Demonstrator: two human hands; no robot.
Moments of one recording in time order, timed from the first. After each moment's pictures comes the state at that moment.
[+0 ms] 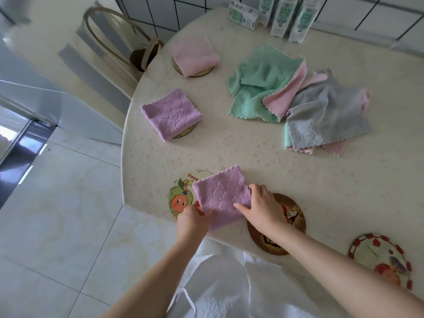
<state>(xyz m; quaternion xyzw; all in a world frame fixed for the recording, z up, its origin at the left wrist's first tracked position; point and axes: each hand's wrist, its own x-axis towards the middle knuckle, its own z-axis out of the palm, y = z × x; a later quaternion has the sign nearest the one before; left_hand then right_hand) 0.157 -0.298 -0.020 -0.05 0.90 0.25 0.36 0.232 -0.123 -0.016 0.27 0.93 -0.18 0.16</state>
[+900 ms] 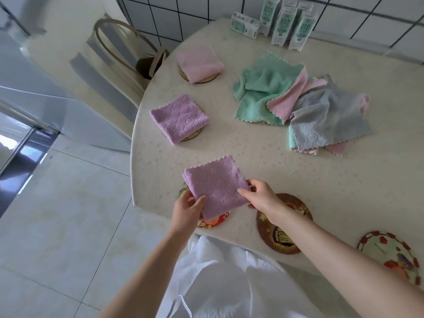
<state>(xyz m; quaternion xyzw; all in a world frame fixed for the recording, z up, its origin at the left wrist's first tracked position) 0.131 -0.327 0.022 -0.11 0.71 0.60 0.35 0.194 -0.136 0.012 0.40 0.71 -0.57 0.16</state>
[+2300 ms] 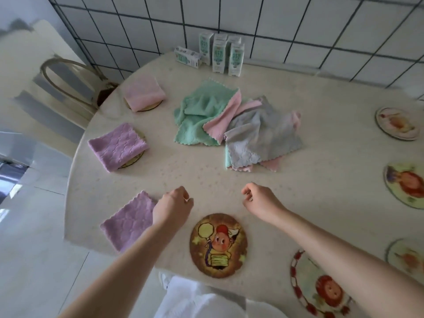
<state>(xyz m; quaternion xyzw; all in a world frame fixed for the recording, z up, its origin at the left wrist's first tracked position) 0.146 -0.166 0.022 0.20 0.95 0.14 0.20 0.271 0.040 0.022 0.30 0.88 -0.33 0.14</state>
